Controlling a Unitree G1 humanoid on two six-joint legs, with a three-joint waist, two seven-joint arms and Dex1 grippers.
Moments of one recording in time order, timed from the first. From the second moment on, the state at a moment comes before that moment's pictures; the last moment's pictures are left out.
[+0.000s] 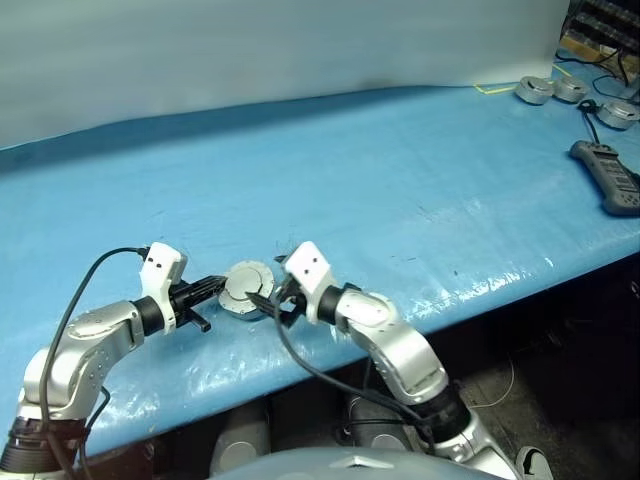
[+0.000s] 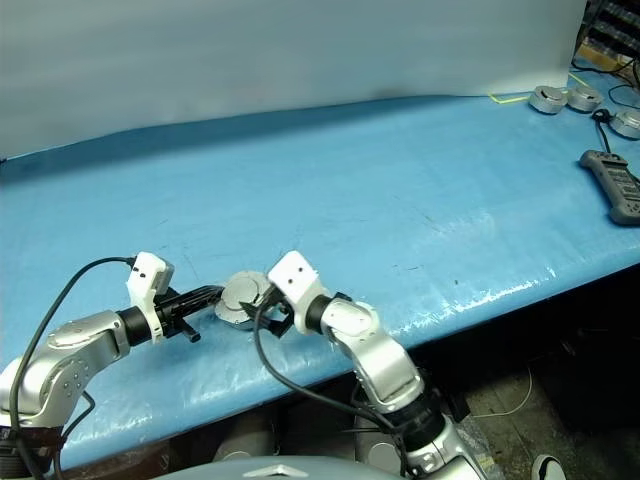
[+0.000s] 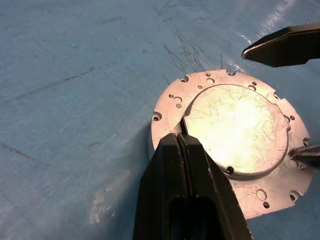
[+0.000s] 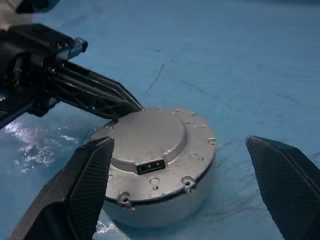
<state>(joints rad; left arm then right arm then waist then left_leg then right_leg) 0.05 0.67 0.14 -0.29 -0.58 0.70 -0.63 -0.18 -0.04 0.40 -0.35 0.11 0.67 0.49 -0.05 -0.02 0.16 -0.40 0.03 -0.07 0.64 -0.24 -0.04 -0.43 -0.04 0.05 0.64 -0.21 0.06</state>
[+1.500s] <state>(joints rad) 0.07 0.65 0.15 -0.28 -0.53 0.66 -0.66 -0.29 0.09 0.03 0.09 1.18 1.11 -0.01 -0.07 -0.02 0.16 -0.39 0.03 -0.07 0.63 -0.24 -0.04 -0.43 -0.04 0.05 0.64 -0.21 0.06</state>
